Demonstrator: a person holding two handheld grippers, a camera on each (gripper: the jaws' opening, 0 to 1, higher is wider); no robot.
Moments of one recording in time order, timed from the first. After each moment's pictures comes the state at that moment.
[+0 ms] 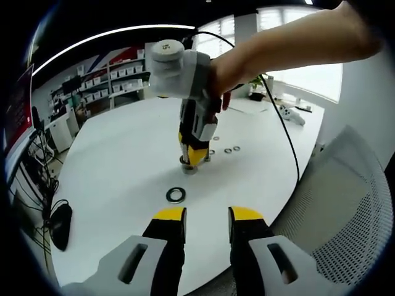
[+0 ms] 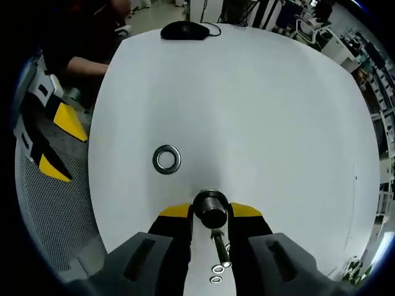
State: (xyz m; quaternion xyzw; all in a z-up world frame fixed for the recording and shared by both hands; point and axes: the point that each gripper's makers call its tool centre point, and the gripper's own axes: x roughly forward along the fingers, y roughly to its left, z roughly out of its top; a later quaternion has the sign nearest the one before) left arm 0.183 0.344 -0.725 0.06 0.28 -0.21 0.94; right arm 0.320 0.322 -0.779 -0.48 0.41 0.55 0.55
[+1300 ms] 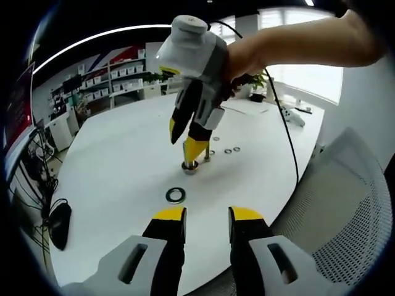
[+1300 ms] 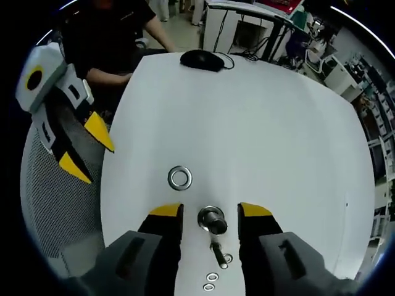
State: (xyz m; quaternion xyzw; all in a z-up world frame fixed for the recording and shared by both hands) left arm 0.184 0.343 -0.725 0.05 0.28 -0.21 0.94; right arm 0.301 0.344 -0.740 -0.46 0.32 0.62 0.55
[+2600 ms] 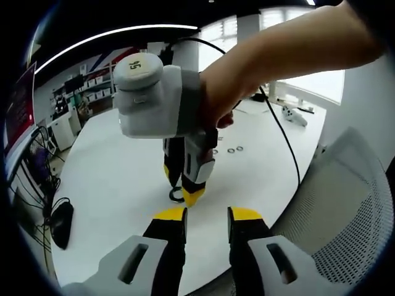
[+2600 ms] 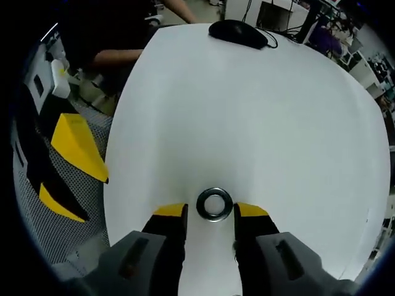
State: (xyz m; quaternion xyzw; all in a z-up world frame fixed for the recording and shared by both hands) left arm 0.184 0.348 -0.726 0.05 0.28 -0.20 0.94; right arm 0.259 0.366 -0.801 -0.50 0.38 0.62 0.47
